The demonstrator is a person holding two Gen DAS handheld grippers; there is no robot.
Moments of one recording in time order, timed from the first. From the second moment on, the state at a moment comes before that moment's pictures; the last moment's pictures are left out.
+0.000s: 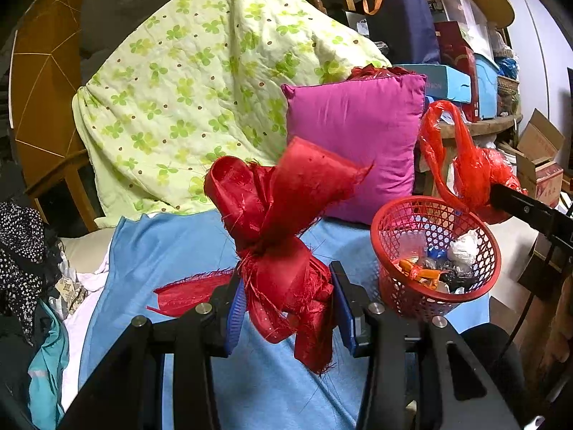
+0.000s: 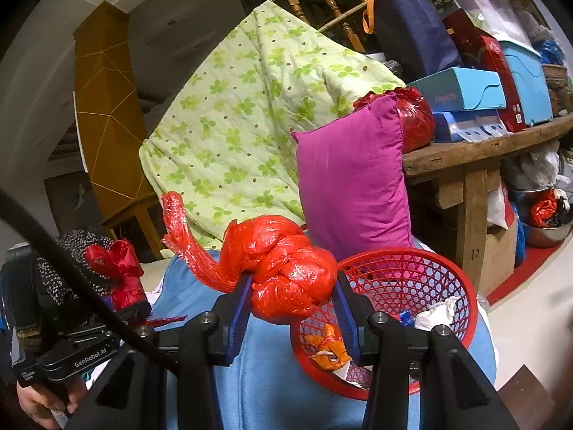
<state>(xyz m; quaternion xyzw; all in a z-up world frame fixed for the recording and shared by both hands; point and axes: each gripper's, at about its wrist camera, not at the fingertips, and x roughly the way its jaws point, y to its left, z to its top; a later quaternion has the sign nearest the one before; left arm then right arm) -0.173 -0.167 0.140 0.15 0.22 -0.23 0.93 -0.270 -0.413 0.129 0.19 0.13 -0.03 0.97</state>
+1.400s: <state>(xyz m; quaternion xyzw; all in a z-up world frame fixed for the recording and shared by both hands) -0.200 -0.243 0.134 0.18 0.21 -0.34 0.90 -0.315 -0.498 0.105 0.27 0.10 -0.11 0.95</state>
